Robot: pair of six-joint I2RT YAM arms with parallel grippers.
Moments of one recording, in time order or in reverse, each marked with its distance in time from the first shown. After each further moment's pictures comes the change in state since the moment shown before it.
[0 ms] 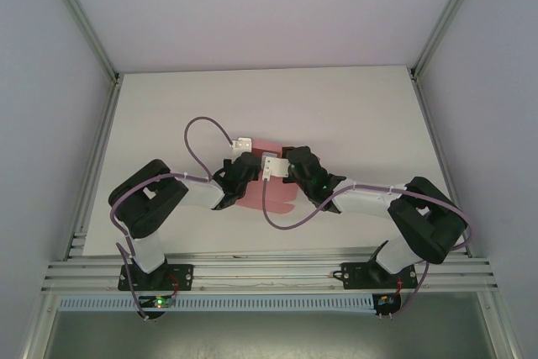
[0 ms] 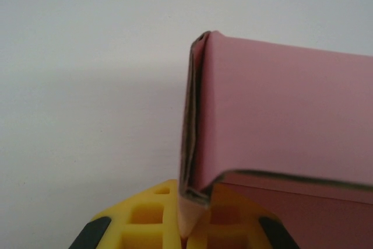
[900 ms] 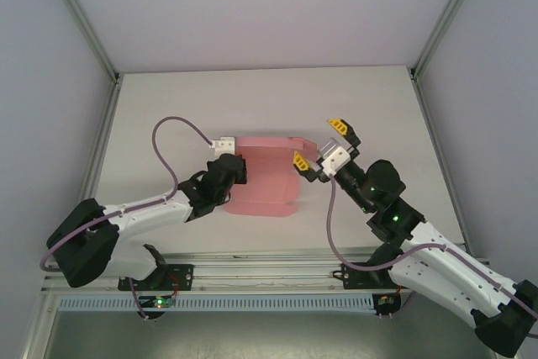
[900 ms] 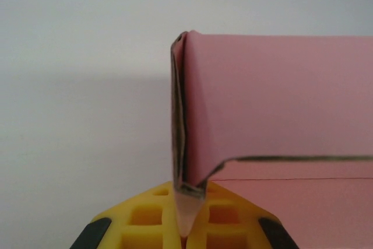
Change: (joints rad) left arm -0.044 -0.487 -0.097 -0.326 0.080 -0.102; right arm -0.056 -0.806 -0.085 -0.153 -0.233 0.565
